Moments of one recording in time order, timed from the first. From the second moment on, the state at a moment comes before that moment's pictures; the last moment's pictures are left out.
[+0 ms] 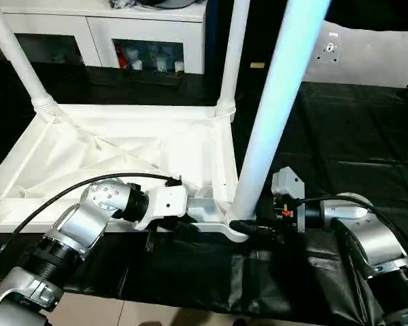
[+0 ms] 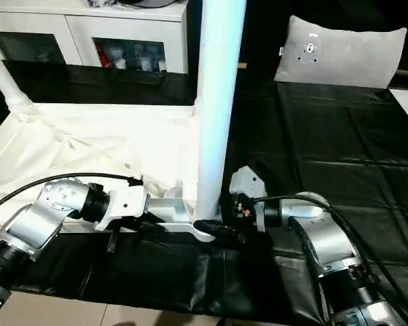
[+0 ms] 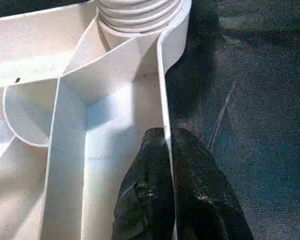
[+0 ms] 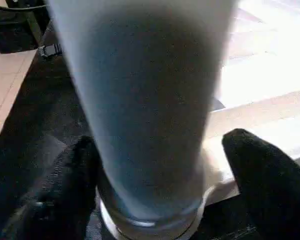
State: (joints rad) left arm -0.49 0.55 -0.42 0.28 0.03 0.00 -1.27; right arm -0.33 -0.47 0.21 0.19 0.24 0.17 1.16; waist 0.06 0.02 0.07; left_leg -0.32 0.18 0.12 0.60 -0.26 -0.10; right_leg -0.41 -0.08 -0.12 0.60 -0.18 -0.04
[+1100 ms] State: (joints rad) left arm -0.43 0.25 -0.28 0.21 0.07 0.44 -0.81; right arm -0.41 -0.13 0.06 0.27 0.16 0.42 0.50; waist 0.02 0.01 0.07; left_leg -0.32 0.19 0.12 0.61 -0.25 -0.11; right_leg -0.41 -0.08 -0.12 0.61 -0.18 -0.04
